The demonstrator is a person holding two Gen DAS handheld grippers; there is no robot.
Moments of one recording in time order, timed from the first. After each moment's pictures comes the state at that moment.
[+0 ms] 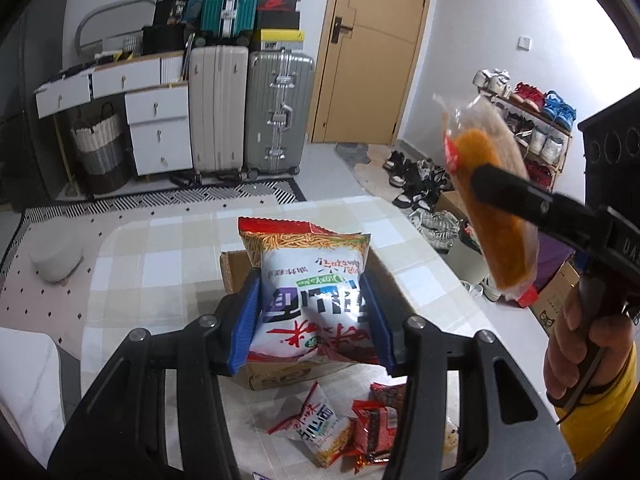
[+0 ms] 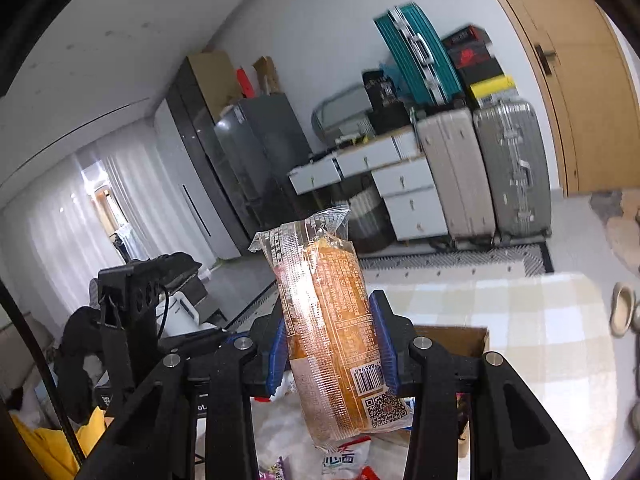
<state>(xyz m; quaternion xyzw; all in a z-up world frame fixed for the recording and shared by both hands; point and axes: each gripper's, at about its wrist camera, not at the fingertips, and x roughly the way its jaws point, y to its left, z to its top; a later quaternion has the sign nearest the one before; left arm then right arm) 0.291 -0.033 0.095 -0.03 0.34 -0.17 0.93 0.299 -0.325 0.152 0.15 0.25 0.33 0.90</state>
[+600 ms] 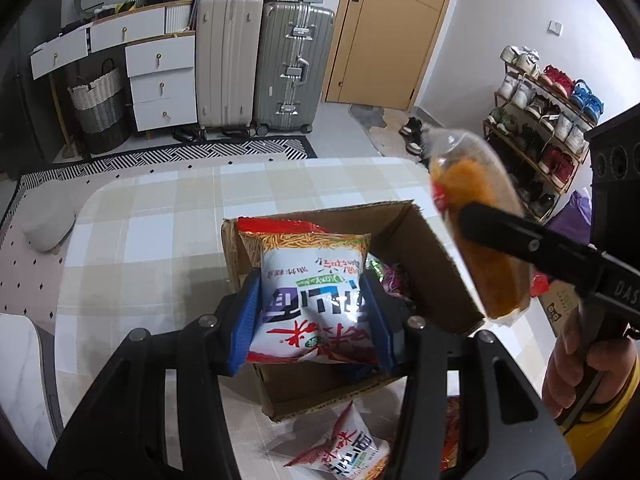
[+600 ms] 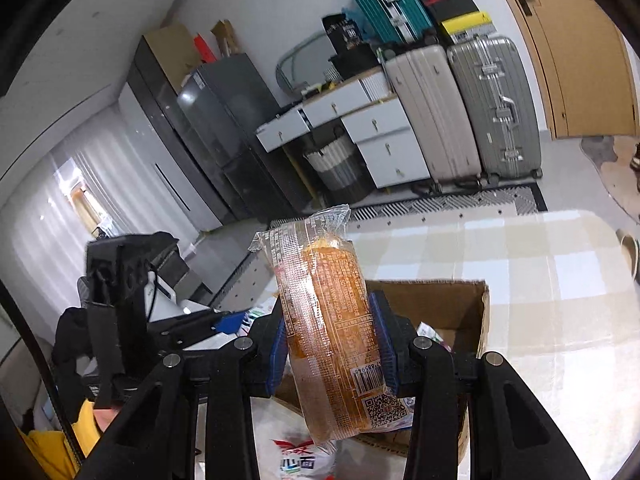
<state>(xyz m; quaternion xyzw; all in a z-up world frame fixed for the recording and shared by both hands) 0.398 -0.033 -0.017 -0.04 0.41 -0.16 0.90 0.391 -0.311 0.052 0.15 0.35 0.30 0.87</state>
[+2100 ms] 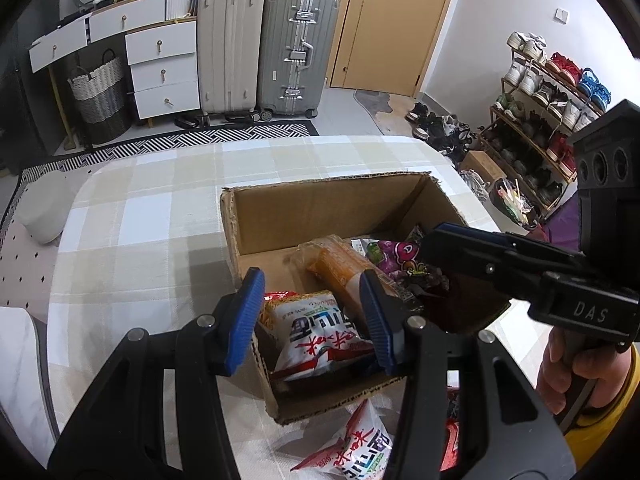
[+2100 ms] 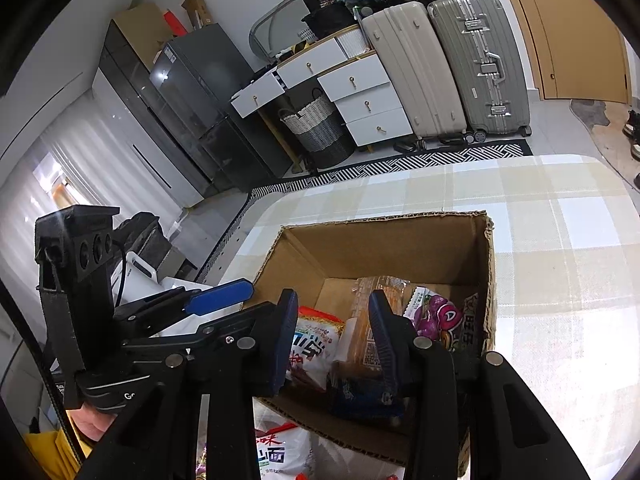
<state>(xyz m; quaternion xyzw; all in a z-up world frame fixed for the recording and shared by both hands) 0.419 -0.032 -0.069 -0.03 0.43 -0.15 0.89 0.411 -0.297 -0.009 0.15 0.41 0.28 0.85</state>
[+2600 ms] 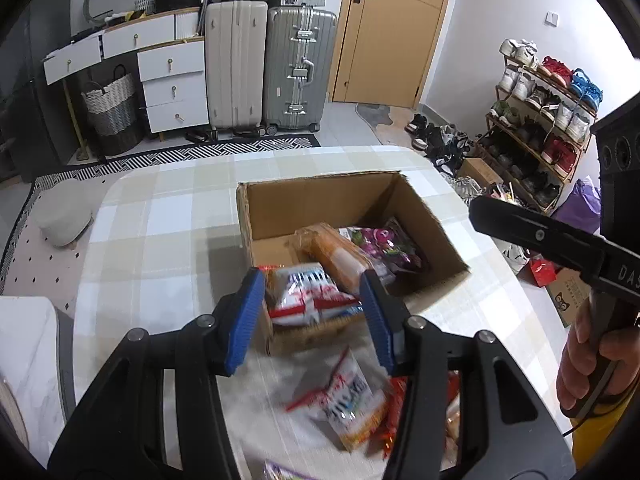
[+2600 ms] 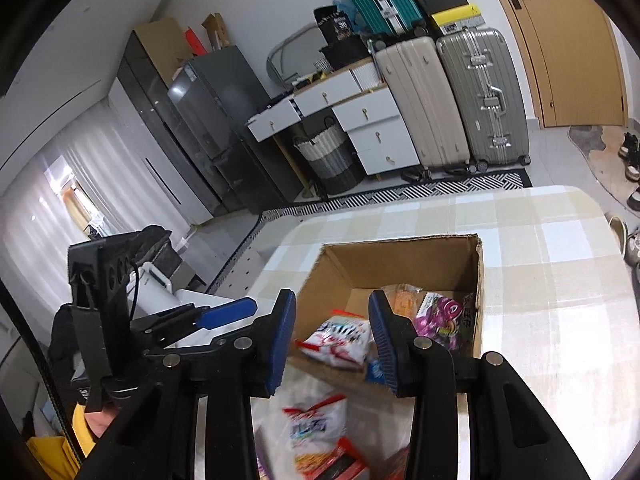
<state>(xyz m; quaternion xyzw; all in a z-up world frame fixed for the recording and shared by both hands) 0.333 -0.019 -0.019 -0.02 0.40 -0.14 0.91 0.343 -0.312 0.052 0.15 0.36 0.29 0.88</state>
